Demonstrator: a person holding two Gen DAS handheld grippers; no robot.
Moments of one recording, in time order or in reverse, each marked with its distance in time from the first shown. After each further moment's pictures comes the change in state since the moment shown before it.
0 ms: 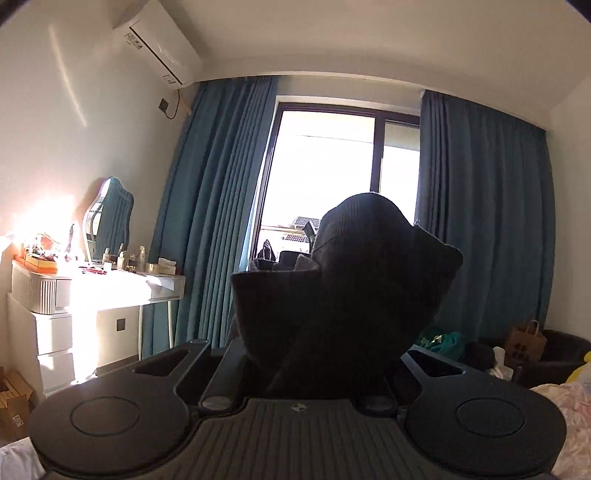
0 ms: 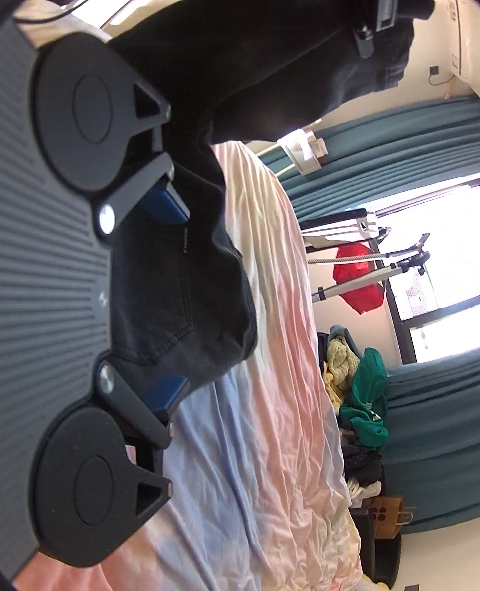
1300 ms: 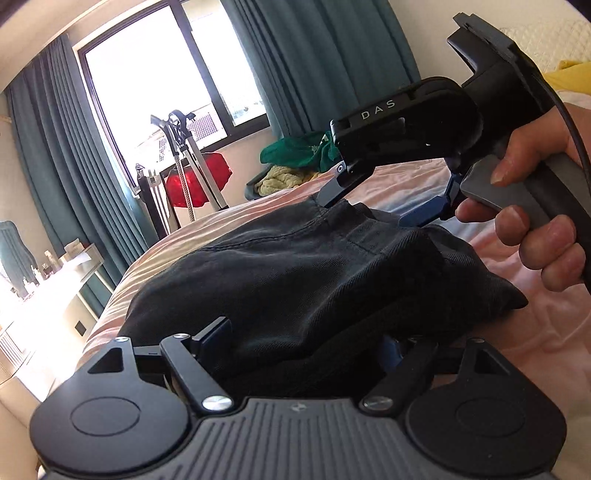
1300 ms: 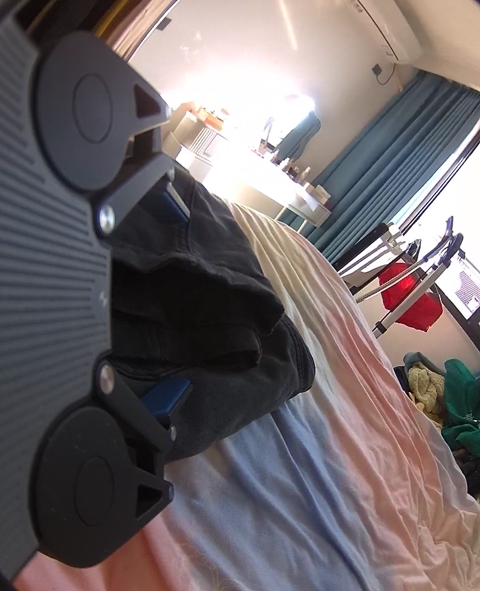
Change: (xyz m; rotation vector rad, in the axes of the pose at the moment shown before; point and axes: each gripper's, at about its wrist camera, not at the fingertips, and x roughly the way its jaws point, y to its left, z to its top) left arm 0.004 0.043 -0.180 0.578 0.427 -0.304; right arm 0.071 -0.041 0.001 0.276 0.257 0.339
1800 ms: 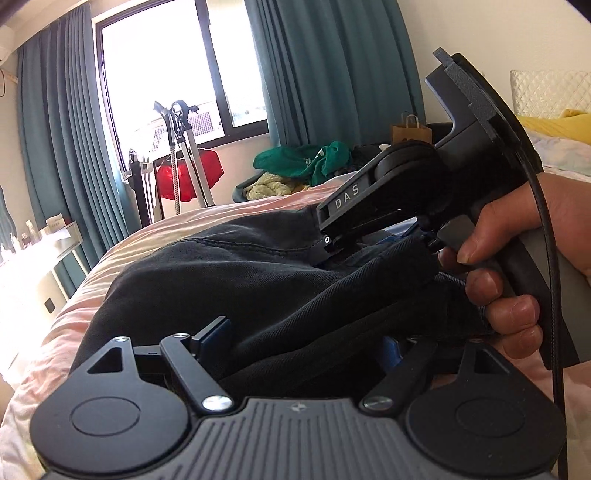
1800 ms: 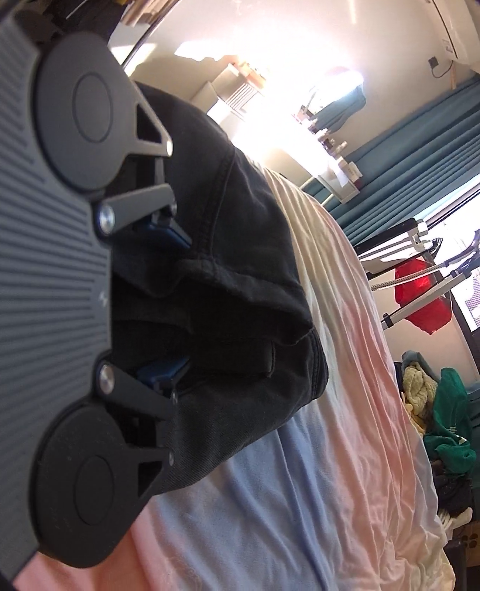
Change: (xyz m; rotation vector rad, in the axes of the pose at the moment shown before) left arm -0.050 0.004 -0.033 -0.139 -0.050 -0.091; right arm 0.032 0.031 -0.020 -0.144 0.010 -0.146
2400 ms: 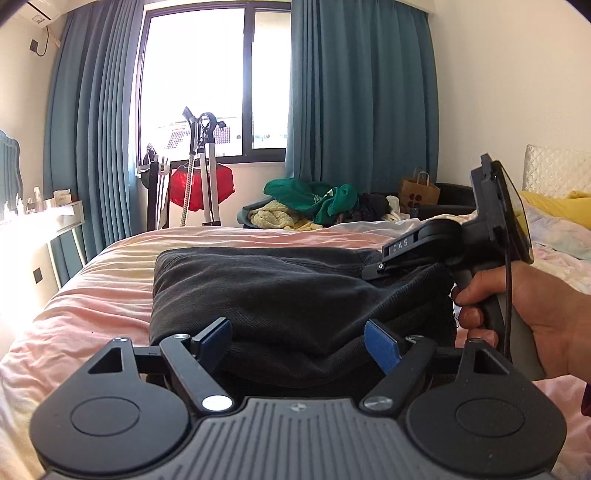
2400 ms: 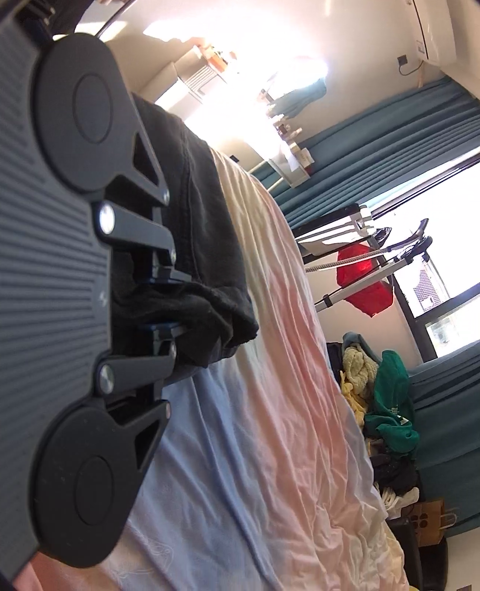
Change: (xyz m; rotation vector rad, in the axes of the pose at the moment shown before) left arm -0.079 0.024 0.001 -0.185 -0.098 -0.038; right arm -0.016 -0.041 0.029 -0.021 -0.130 -0.087
